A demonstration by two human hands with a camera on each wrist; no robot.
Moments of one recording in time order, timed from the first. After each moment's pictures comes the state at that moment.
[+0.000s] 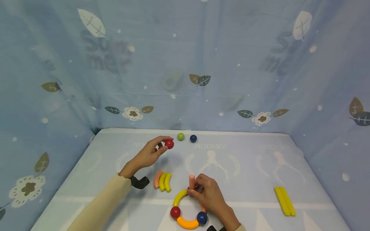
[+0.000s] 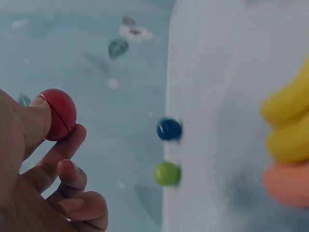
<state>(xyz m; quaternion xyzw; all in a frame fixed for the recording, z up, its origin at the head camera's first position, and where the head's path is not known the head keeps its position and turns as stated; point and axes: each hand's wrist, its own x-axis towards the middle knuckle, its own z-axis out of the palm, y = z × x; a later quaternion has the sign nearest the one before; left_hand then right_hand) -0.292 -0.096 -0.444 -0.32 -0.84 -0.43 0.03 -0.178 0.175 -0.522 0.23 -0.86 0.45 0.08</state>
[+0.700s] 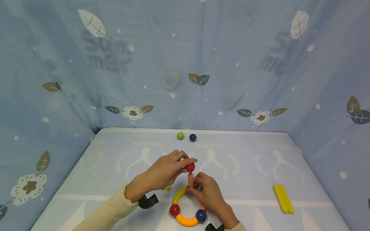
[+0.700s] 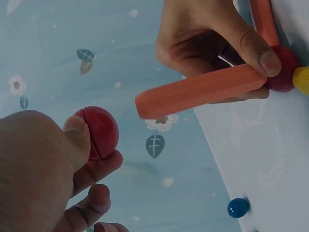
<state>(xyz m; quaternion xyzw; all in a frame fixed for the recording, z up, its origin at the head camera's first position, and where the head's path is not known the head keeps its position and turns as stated) -0.209 -0.030 -0.397 -0.47 -0.87 -0.12 0.11 -0.179 0.175 -0.521 0.24 -0.87 0.43 0.10</state>
